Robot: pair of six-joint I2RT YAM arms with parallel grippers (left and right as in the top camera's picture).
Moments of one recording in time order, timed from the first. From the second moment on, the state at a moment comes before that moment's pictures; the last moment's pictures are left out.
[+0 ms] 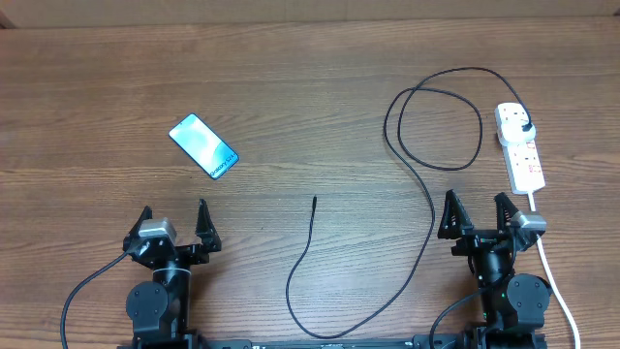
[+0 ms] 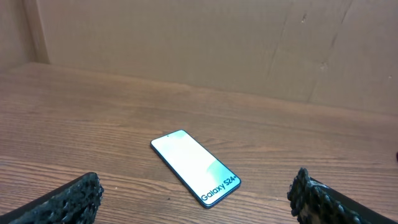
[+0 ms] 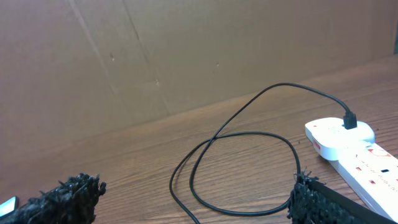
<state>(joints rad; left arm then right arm) 0.09 0.01 0.01 -0.08 0.03 -0.15 -0.04 0.01 0.02 -0.03 -0.10 0.31</state>
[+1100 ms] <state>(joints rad) 0.09 0.01 0.01 -0.07 0.10 -0.15 -0.04 0.01 0.02 -0.03 -0.10 0.31</state>
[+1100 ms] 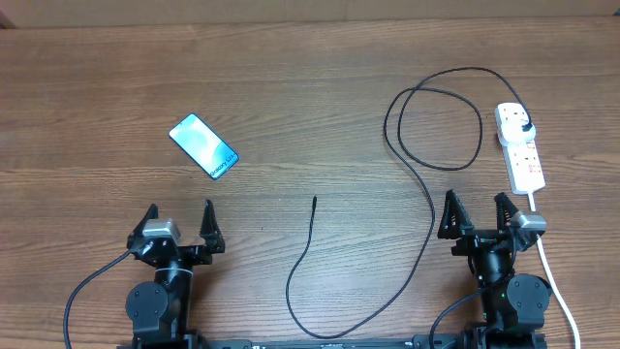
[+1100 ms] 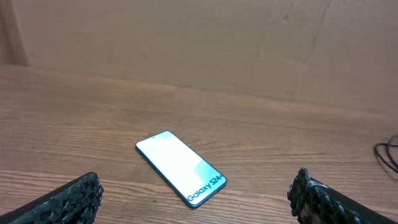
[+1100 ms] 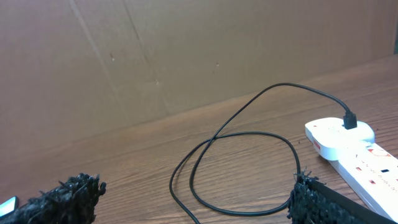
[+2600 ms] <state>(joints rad) 0.09 1.43 1.31 -0.88 0.04 -0.35 -0.04 0.01 0.02 -0.03 -0.10 0.31</state>
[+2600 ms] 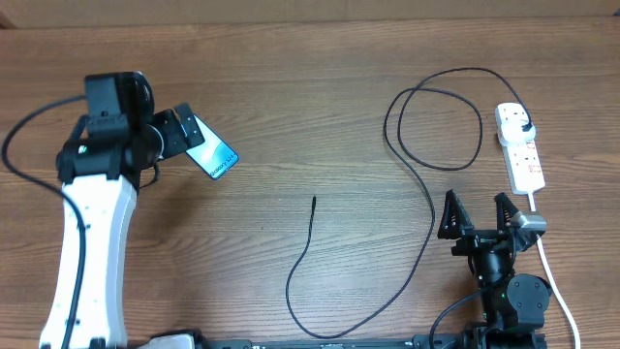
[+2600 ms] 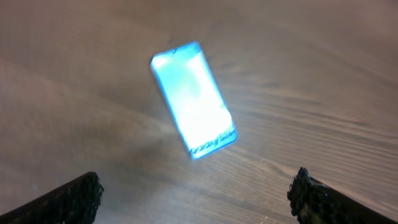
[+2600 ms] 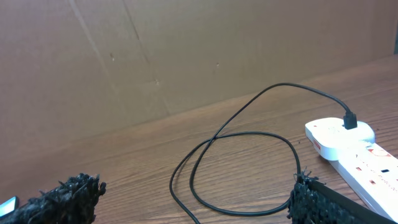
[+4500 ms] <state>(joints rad) 0.08 1.97 1.78 -1.25 0.00 -0.86 -0.04 0.01 0.02 -0.03 -0.10 0.30</state>
